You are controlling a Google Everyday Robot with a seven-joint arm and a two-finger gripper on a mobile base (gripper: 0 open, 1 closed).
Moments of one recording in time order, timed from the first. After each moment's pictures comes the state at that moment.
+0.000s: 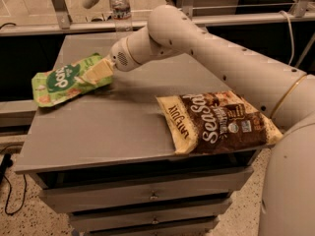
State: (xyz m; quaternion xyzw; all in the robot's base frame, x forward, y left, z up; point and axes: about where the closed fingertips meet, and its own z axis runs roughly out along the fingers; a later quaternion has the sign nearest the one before) arm 0.670 0.149 0.867 -0.45 0.75 0.32 0.36
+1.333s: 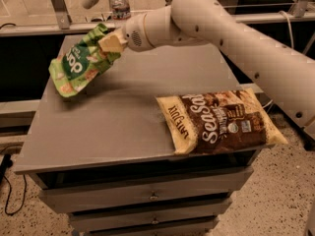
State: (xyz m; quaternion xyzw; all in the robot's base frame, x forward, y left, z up) arm 0.675 0.116 0.950 -0.43 0.71 0.32 0.46
